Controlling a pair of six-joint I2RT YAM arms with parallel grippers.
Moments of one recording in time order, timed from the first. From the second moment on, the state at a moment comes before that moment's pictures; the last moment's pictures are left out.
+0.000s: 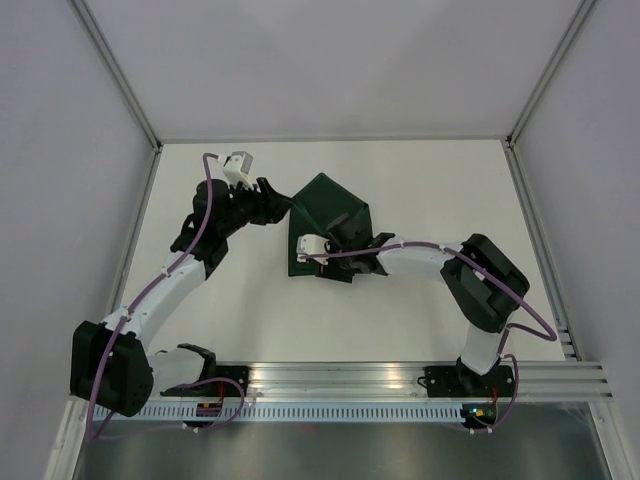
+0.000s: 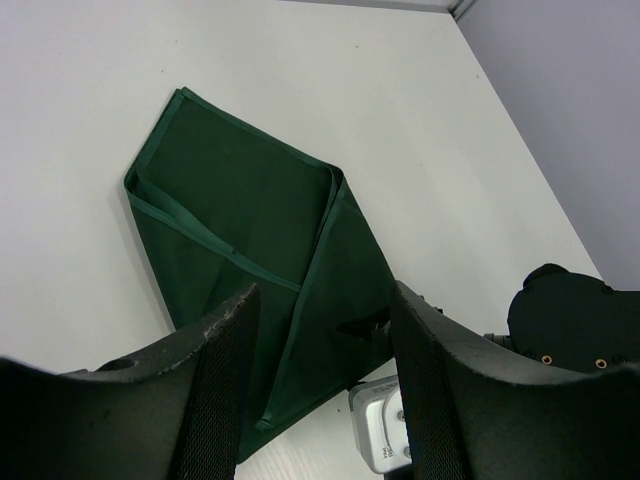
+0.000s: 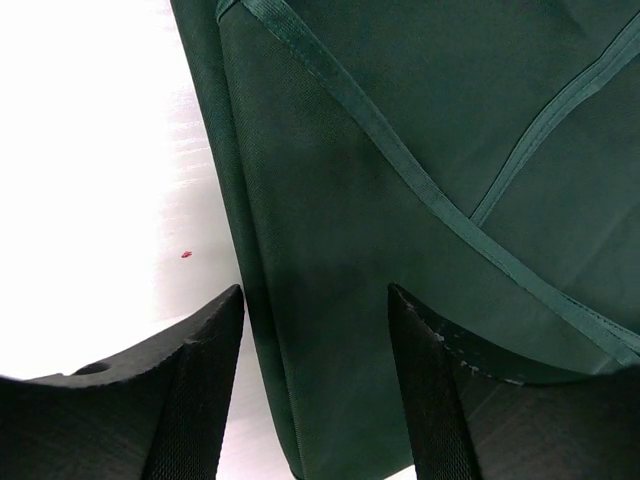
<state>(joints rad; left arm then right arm) -0.32 1.20 0.84 0.12 0.30 -0.40 0.79 1.81 1.05 -0.16 -0.11 -0.68</state>
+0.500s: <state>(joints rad) -0.32 1.20 0.84 0.13 0.30 -0.40 0.77 1.85 1.10 -0.22 -0.18 -0.69</state>
